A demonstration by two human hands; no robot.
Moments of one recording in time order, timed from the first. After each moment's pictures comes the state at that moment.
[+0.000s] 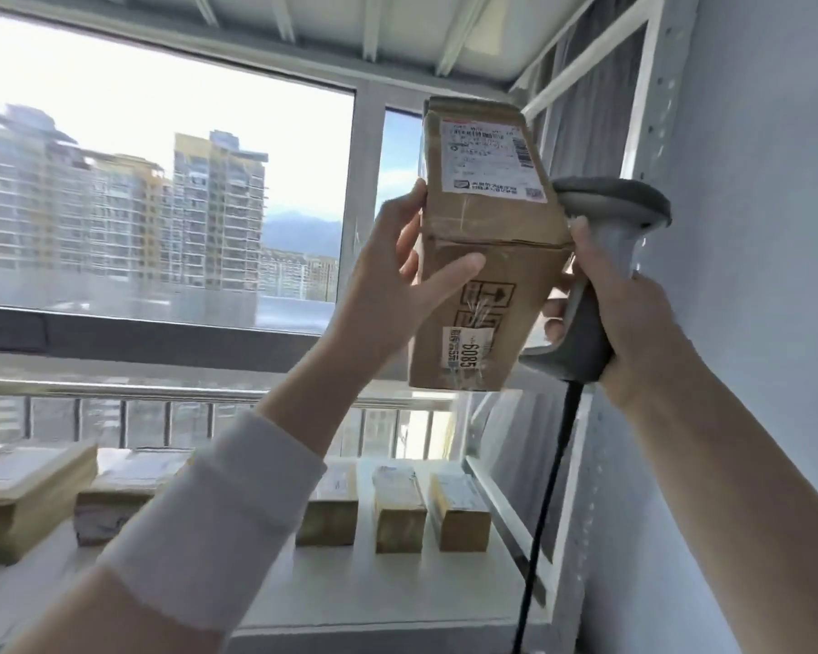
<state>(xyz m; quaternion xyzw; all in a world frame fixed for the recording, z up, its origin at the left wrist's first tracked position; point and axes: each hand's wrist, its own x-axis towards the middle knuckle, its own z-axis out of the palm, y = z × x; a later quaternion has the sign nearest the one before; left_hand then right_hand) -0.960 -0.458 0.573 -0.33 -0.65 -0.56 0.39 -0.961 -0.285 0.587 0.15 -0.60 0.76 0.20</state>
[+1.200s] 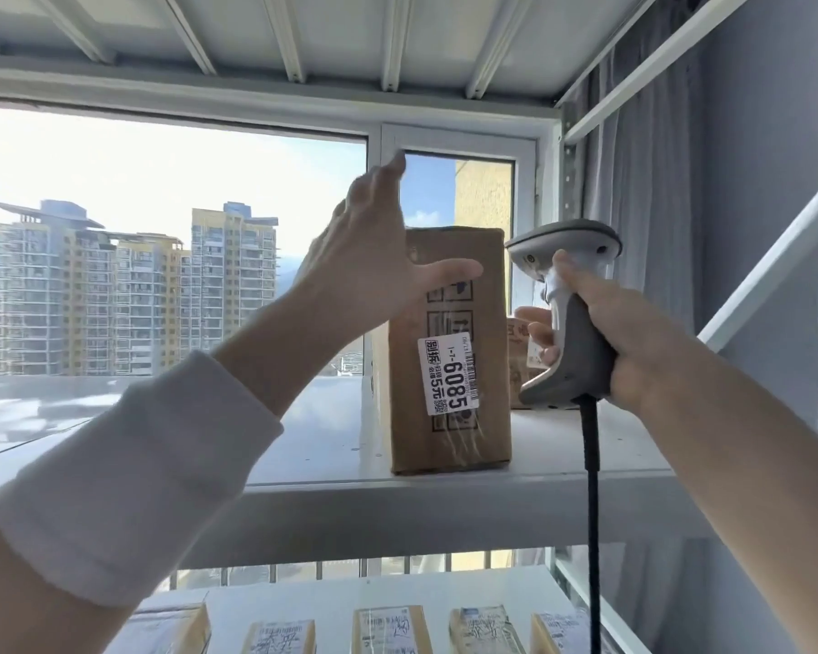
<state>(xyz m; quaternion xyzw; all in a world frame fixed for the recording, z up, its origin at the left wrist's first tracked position) -1.127 -0.580 0.662 -0.16 -0.83 -0.19 0.49 -1.148 -0.391 0.632 0.11 -0.60 0.79 0.10</state>
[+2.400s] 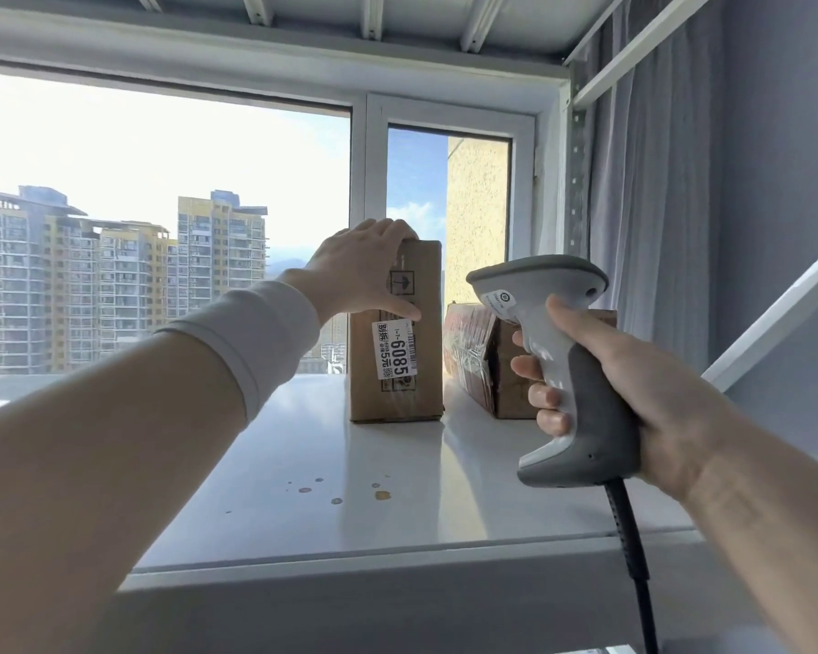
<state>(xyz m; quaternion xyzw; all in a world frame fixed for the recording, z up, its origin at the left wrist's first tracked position) -1.320 -0.615 0.672 -0.16 -0.89 0.04 0.41 -1.204 -0.389 0.594 0.15 -0.59 0.79 0.00</state>
